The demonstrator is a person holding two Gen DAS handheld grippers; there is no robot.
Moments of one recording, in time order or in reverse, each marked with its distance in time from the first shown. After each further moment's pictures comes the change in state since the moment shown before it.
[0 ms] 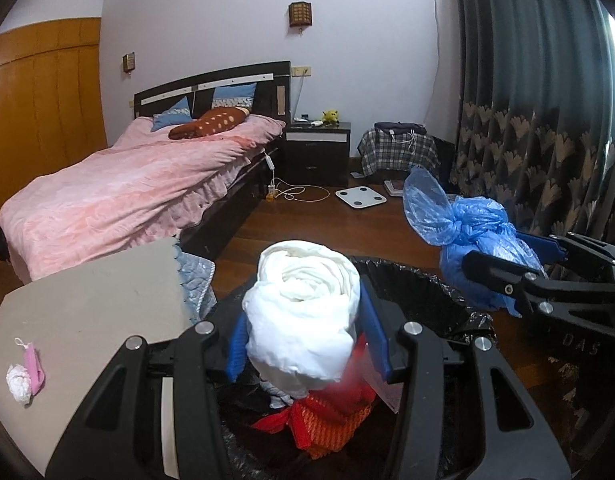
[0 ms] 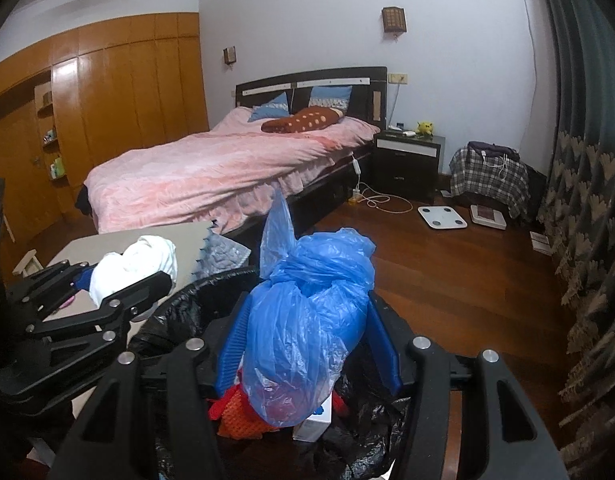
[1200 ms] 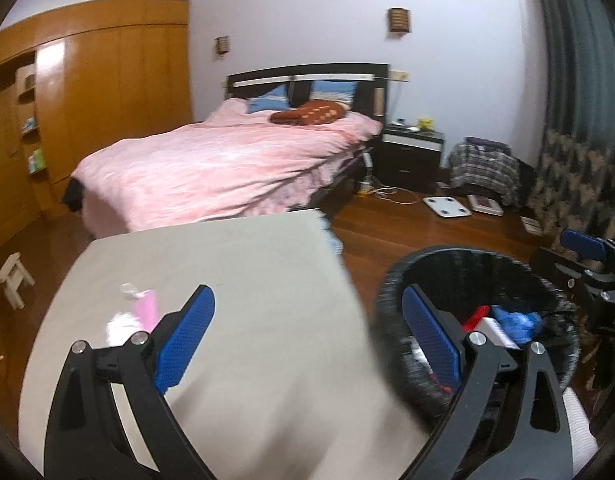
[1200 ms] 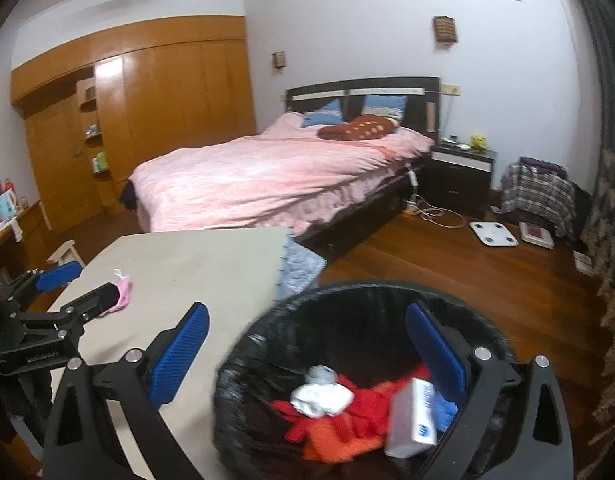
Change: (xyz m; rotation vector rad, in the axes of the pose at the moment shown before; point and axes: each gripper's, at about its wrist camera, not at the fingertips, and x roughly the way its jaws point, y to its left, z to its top) left arm -0.097 0.152 -0.040 -0.169 0.006 0.299; right arm 0.014 0.115 0.009 -0.078 -0.043 0.187
